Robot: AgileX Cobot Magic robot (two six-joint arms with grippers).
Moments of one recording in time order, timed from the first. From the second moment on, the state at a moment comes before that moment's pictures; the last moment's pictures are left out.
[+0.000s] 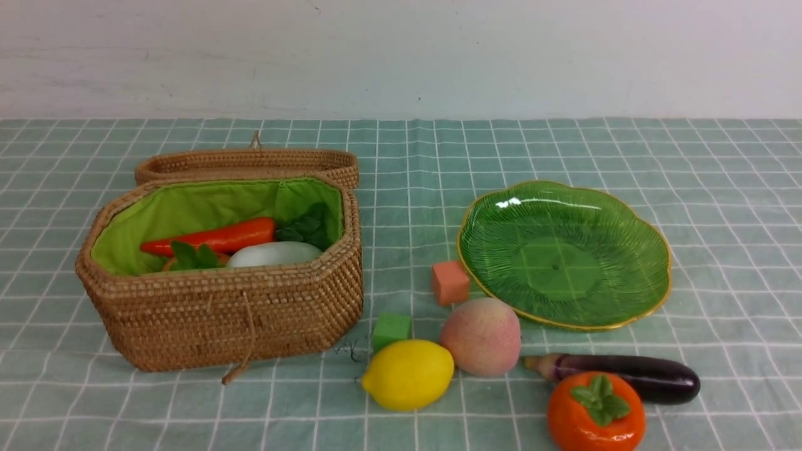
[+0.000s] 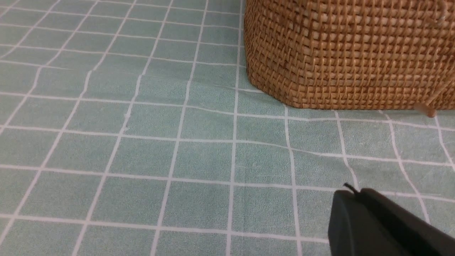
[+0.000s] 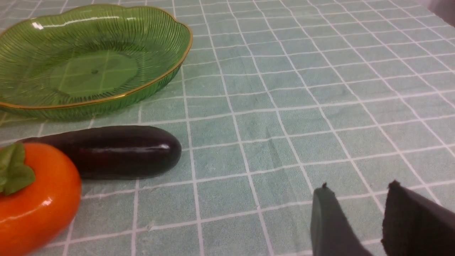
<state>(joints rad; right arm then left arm) -0.05 -0.01 0.02 -0.26 0.38 0.29 0.03 -0.01 0.03 0.00 0.40 -0.11</state>
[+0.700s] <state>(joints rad) -0.05 -0.01 0.02 -0.26 0.38 0.29 0.03 -0.01 0.03 0.00 0.40 -0.12</state>
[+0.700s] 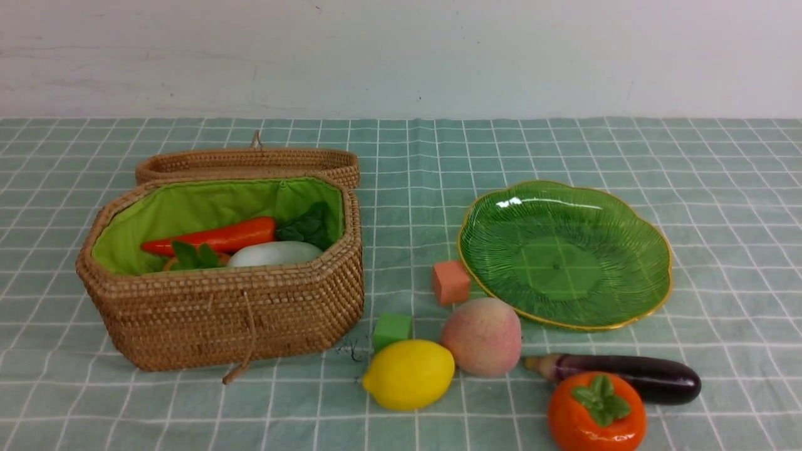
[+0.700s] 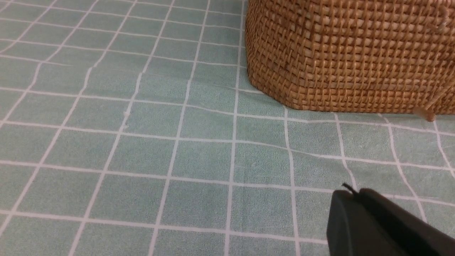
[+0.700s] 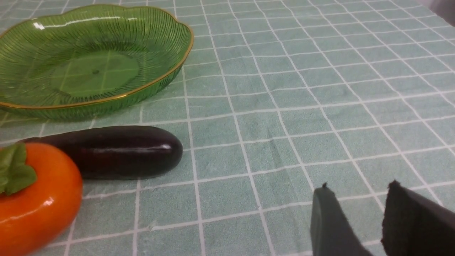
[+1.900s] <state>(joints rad) -0.05 -0.01 -0.06 -0.26 -0.16 0.65 0.03 -0.01 0.03 0.00 0.40 -0.12</state>
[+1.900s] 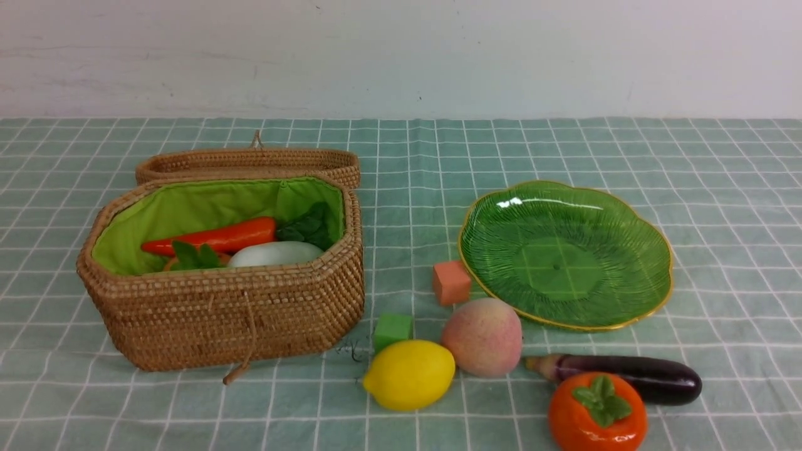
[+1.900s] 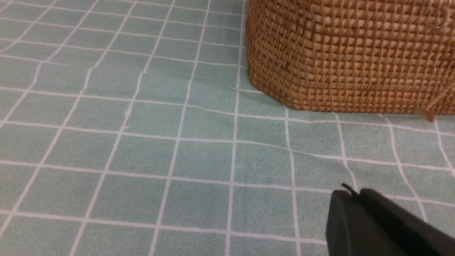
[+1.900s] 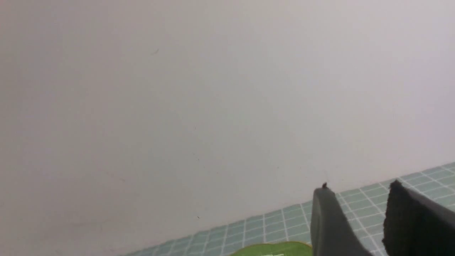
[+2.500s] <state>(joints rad) -0.05 0.80 -0.65 -0.19 0.60 0.48 0.03 -0.01 0.03 0.00 0.39 -0.12</state>
